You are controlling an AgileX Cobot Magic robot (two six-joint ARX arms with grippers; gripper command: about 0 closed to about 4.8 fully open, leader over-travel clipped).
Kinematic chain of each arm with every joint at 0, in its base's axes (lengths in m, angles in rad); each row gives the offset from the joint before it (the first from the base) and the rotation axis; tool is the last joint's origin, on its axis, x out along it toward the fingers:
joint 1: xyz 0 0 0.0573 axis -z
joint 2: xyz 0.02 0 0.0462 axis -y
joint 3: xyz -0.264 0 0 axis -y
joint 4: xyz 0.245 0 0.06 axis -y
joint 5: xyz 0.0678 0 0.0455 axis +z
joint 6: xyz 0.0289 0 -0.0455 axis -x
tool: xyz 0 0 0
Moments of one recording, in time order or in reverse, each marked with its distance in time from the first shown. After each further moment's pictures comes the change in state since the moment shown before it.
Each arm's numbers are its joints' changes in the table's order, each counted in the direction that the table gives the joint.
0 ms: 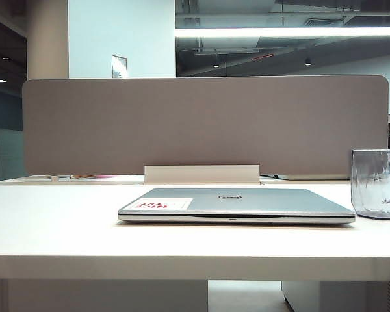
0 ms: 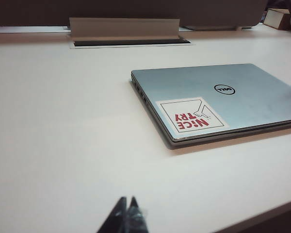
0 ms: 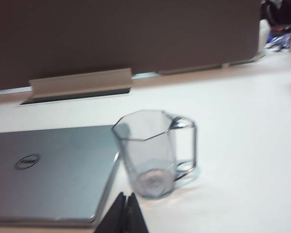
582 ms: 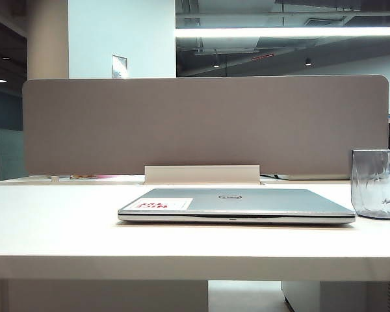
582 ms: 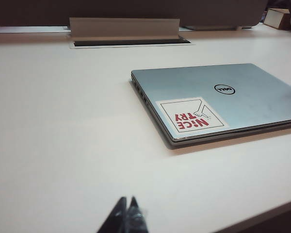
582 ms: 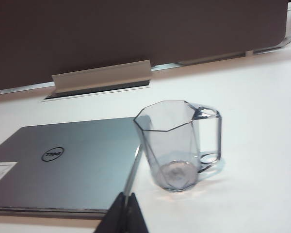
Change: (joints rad) left arm 0.000 0.000 0.000 0.000 0.000 0.000; right arm -0.019 0.000 0.000 -0.016 0.051 -0.049
